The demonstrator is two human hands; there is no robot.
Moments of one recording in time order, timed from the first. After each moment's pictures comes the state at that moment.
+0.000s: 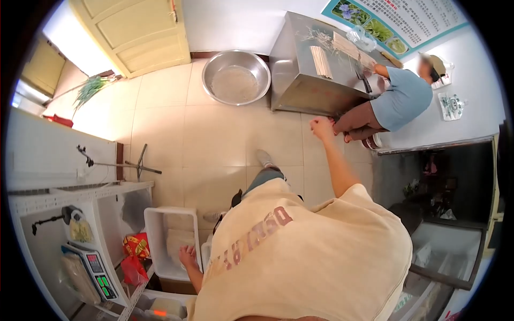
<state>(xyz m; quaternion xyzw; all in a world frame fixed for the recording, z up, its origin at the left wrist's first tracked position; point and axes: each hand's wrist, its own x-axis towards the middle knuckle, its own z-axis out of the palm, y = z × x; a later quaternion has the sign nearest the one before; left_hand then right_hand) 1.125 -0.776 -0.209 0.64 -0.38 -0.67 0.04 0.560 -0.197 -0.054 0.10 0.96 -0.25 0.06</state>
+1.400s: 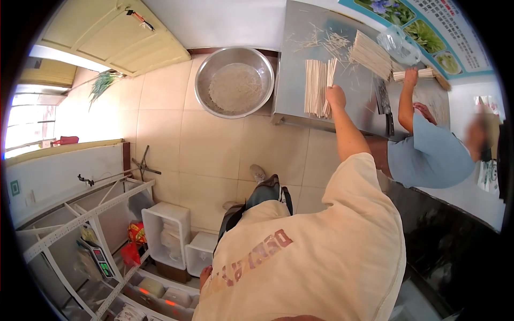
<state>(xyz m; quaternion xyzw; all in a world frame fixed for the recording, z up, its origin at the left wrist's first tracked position) 0.985 -0.425 -0.112 0.59 -0.52 -0.58 -0.21 0.088 0.043 -0.157 0.18 0.96 -0.19 0.07</state>
